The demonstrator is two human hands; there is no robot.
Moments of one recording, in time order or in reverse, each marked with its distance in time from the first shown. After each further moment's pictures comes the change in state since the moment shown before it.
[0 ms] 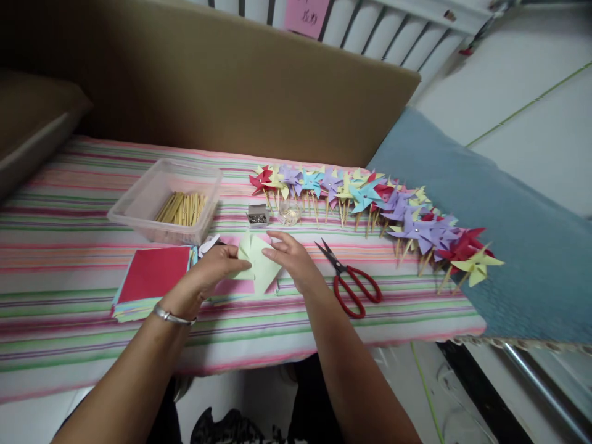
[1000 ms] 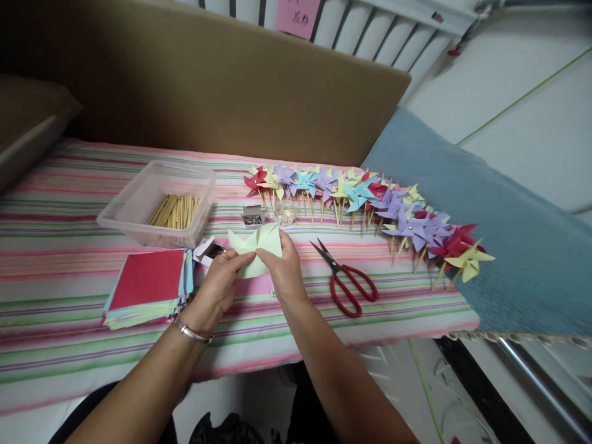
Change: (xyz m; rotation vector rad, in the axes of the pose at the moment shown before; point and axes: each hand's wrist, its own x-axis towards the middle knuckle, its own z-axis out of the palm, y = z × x) left_hand 0.000 -0.013 0.043 -0.508 0.143 0.086; right_hand -0.002 0.012 0.030 0.193 0.266 -0.158
